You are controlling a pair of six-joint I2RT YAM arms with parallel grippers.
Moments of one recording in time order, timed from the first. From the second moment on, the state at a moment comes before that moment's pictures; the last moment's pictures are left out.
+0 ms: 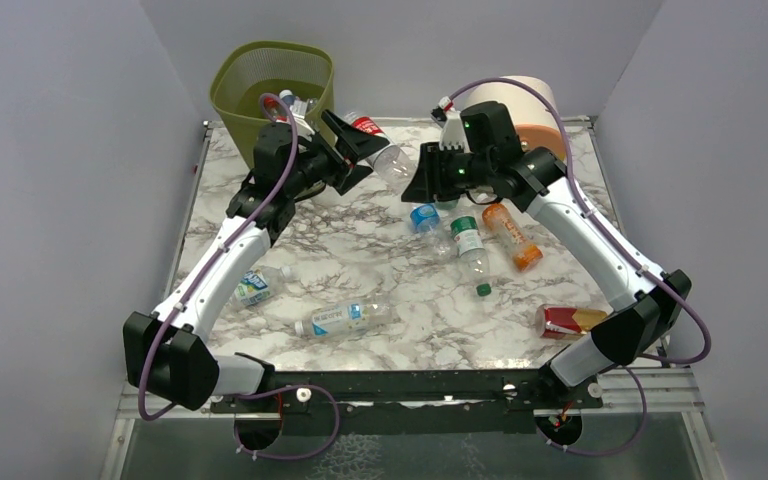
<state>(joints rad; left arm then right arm) -0.36 1.32 1.20 -0.07 0.43 -1.21 0.60 1.55 1.67 -0.76 -0.34 0.39</state>
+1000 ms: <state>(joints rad) -0.38 1.33 1.22 -0.14 0.38 -1.15 0.63 1.55 1.70 -0.75 -0.42 0.39</state>
